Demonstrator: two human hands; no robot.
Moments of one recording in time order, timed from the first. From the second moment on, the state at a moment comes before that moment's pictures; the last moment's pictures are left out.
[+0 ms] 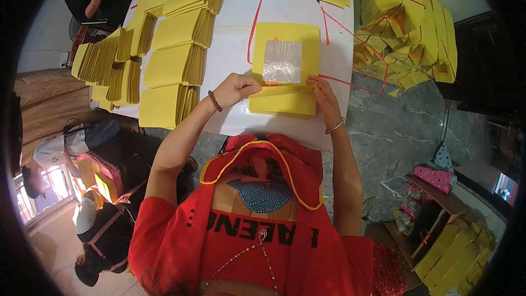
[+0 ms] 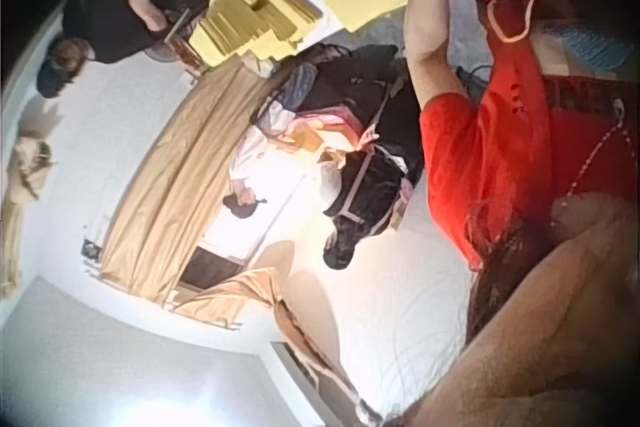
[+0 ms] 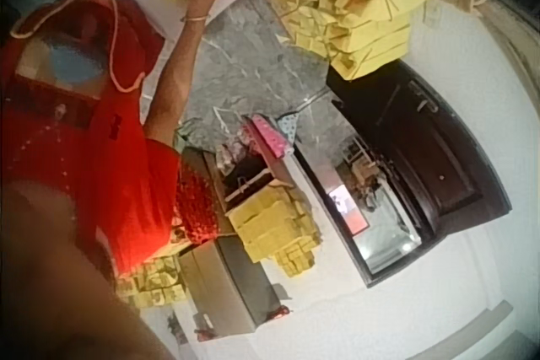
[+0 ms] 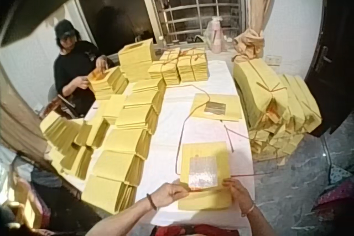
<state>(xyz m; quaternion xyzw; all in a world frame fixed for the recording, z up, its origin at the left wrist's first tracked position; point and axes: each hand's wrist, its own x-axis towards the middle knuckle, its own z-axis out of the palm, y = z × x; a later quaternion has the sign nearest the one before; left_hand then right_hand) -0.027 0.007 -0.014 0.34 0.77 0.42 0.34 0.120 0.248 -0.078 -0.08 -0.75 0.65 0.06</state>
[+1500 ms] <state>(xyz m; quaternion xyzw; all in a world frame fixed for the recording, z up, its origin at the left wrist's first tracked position) -0.036 0.003 -0.045 0.48 0.81 0.33 0.05 0.110 0.253 -0.080 -0.03 -0.79 0.60 0.12</state>
